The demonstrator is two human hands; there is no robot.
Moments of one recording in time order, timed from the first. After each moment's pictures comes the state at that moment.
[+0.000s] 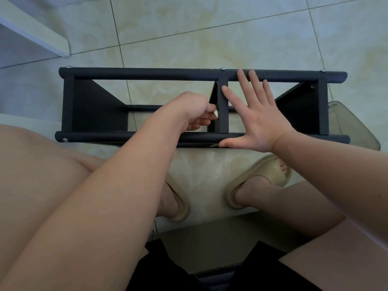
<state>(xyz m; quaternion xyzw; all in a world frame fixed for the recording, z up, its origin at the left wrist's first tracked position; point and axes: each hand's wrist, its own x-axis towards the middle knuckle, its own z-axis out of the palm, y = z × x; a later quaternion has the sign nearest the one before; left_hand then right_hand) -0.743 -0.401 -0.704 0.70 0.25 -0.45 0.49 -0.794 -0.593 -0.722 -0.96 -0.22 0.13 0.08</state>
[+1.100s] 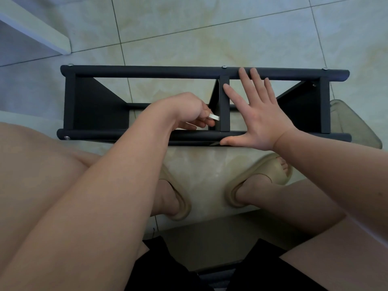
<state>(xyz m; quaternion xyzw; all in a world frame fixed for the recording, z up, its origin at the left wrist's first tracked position) -0.742 -0.380 -0.708 0.73 0.12 -0.50 0.45 -0.795 -0.593 -0.724 -0.96 -0.22 0.12 0.08</state>
